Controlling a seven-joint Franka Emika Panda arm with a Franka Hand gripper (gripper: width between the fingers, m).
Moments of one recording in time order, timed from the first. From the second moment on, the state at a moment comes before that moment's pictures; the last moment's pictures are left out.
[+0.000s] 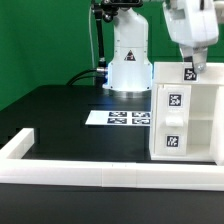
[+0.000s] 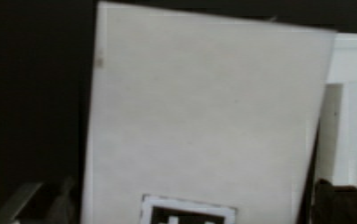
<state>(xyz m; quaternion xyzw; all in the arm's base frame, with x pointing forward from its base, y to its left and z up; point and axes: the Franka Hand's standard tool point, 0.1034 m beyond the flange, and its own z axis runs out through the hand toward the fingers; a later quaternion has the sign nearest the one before) 0.544 0.109 0.170 -0.74 0.66 0.07 0.09</state>
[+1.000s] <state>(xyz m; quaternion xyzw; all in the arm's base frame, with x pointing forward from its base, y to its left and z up) 0.543 0.114 0.179 -0.99 0.15 0.04 0.06</state>
